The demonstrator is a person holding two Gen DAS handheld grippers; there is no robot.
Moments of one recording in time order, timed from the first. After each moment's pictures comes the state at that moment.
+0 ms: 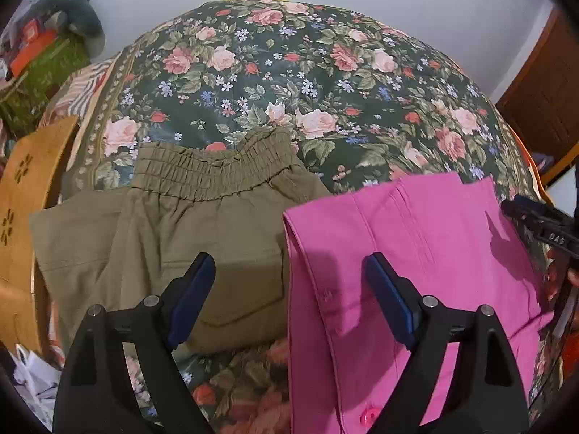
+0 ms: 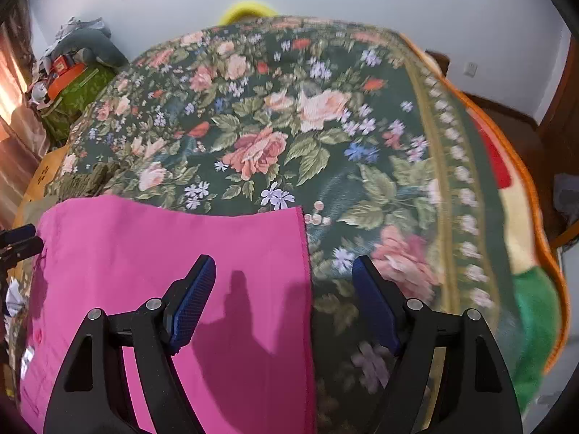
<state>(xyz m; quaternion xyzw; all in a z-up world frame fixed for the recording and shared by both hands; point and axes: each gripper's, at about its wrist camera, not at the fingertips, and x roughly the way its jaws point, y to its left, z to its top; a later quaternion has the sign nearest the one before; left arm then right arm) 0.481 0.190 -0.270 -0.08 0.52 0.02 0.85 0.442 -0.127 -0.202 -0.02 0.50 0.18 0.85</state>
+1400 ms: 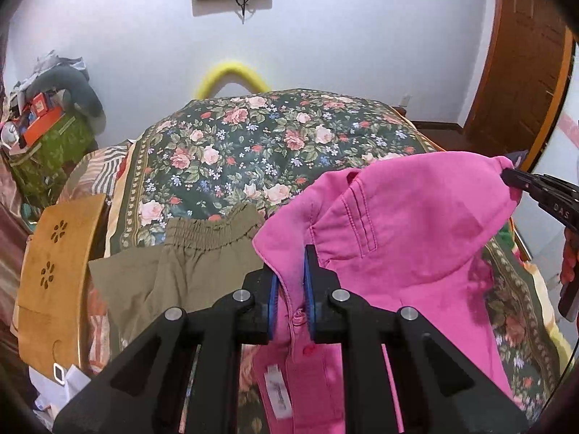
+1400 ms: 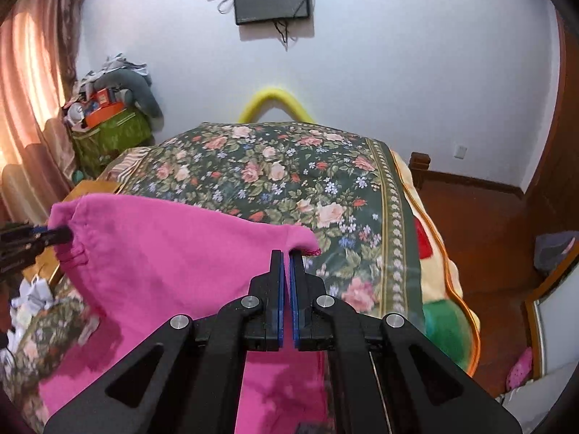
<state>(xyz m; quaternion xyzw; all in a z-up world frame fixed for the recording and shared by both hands) 0.384 0.134 -0.143 0.00 0.40 0.00 0.92 0.330 -0.129 -0.062 -0.06 0.35 0.20 0.91</state>
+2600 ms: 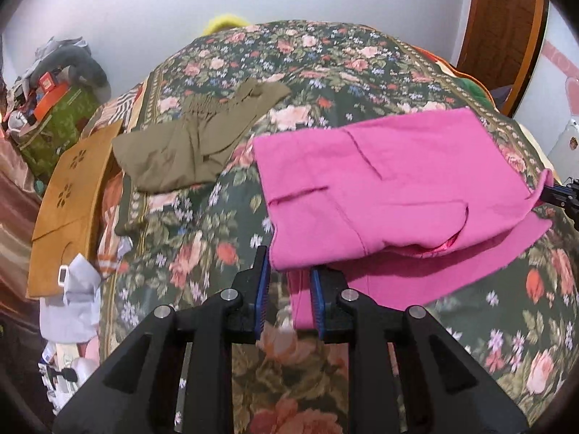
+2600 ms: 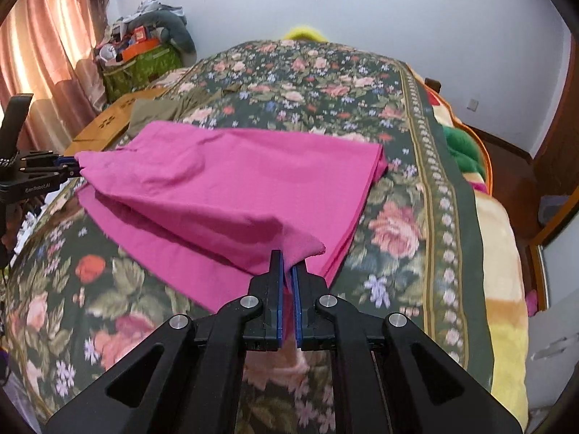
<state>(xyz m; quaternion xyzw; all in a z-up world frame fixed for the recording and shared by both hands) 0.191 0.127 -0.228 0.04 0.48 0.00 0.88 0.118 -0.147 -0.154 -0.09 0.43 0.23 0.87</state>
